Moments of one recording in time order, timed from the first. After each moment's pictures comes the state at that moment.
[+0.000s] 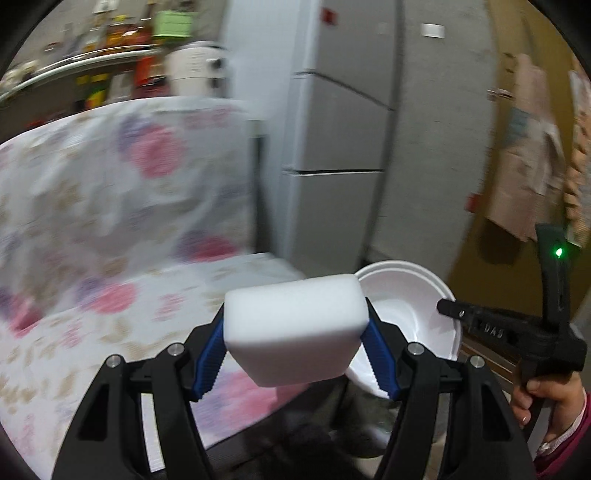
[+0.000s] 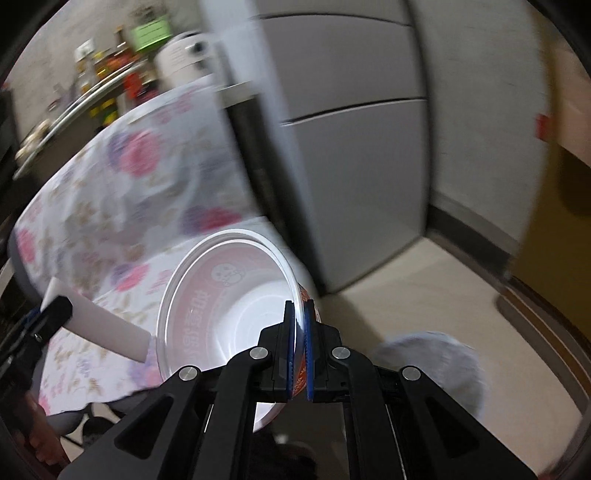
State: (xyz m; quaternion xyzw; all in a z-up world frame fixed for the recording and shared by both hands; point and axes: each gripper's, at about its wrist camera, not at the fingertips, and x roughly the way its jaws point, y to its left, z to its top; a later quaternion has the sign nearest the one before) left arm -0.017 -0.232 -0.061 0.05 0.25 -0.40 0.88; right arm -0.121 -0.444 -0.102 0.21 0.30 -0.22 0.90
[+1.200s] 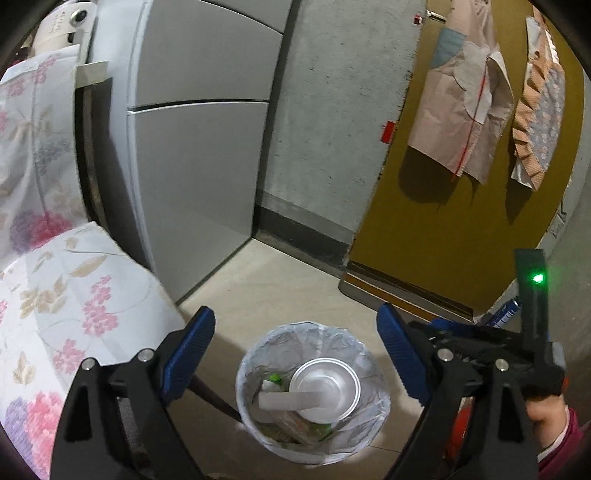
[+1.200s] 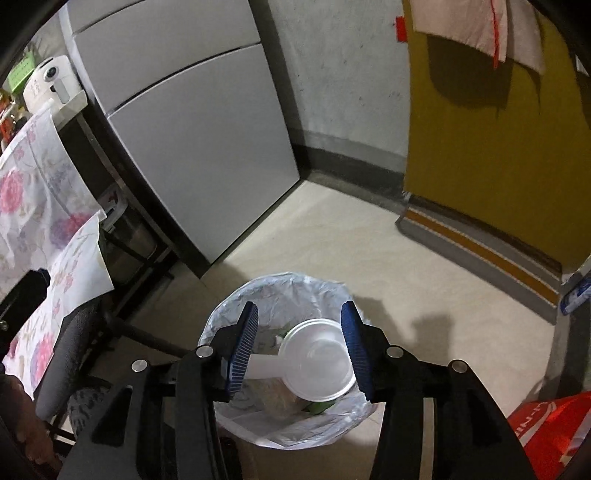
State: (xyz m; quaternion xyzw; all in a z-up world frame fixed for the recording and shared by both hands) left arm -0.046 -0.402 -0.138 0.10 0.32 -0.53 0.78; right arm -0.203 -0.556 -0.189 0.27 0.35 -0.35 0.82
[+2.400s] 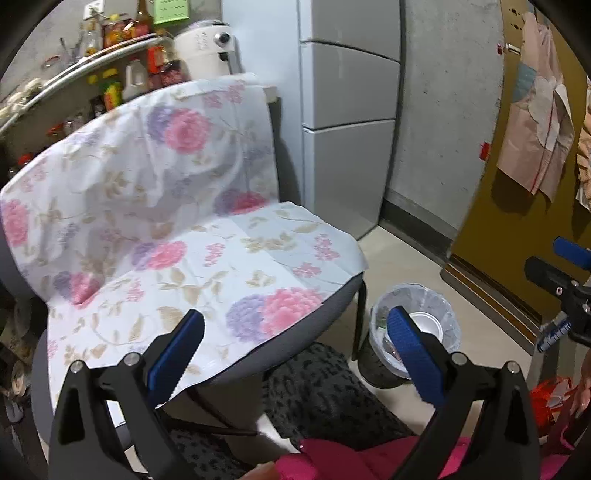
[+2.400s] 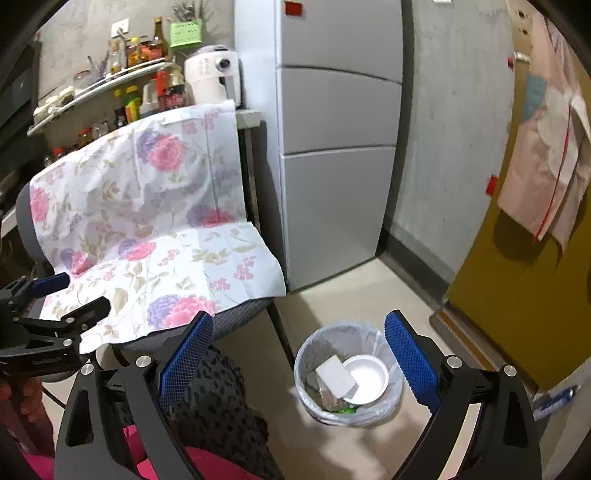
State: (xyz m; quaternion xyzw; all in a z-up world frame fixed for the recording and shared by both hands) left arm -0.075 -0.184 -0.006 0.14 0.34 -0.31 0.87; right arm -0.211 -0.362 0.010 0.08 0.32 -0.22 0.92
